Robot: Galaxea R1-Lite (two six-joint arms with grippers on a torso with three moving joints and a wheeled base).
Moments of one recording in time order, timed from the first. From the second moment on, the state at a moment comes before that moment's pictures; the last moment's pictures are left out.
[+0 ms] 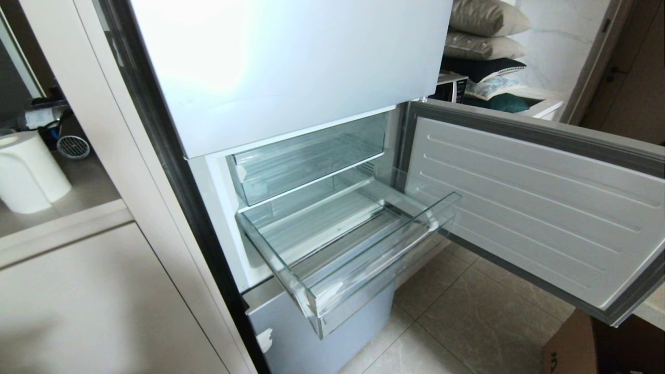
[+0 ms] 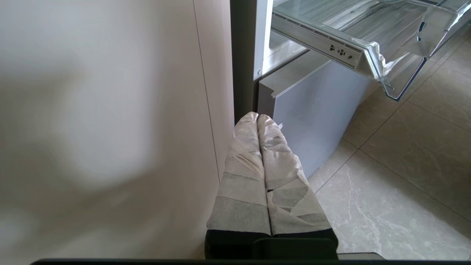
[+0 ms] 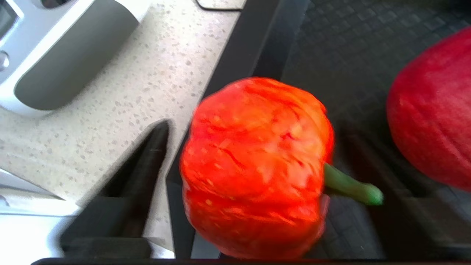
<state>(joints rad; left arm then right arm) 0.01 0.00 -0.07 0.18 0.01 0.01 -1.11 2.30 -1.02 -0.79 0.59 -0.11</state>
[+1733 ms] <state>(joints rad) 0.01 0.00 -0.07 0.18 0.01 0.01 -0.54 1.39 -1.11 -0.63 0.41 0.20</state>
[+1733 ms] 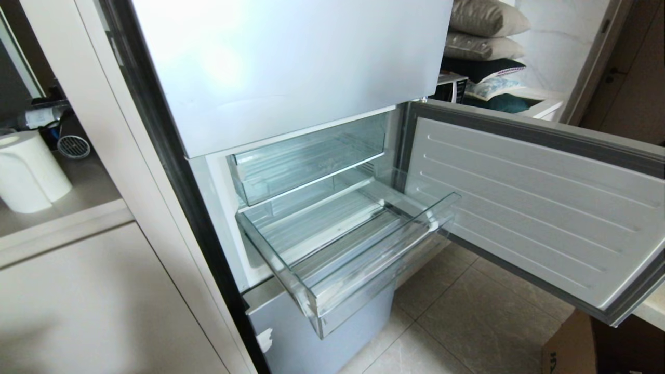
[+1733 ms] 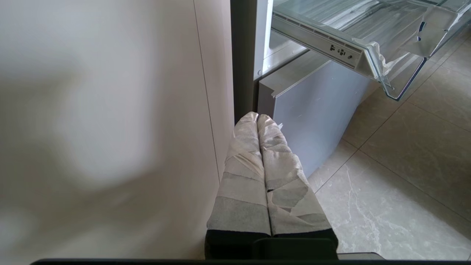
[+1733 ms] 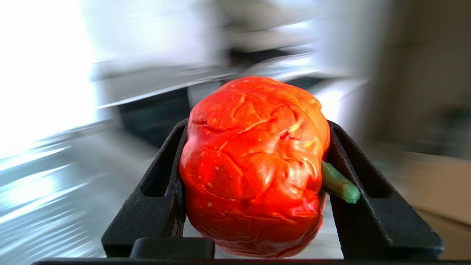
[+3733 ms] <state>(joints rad) 0.01 0.00 -0.07 0.18 0.01 0.01 0.55 2.39 -1.61 -0.68 0.04 0.11</state>
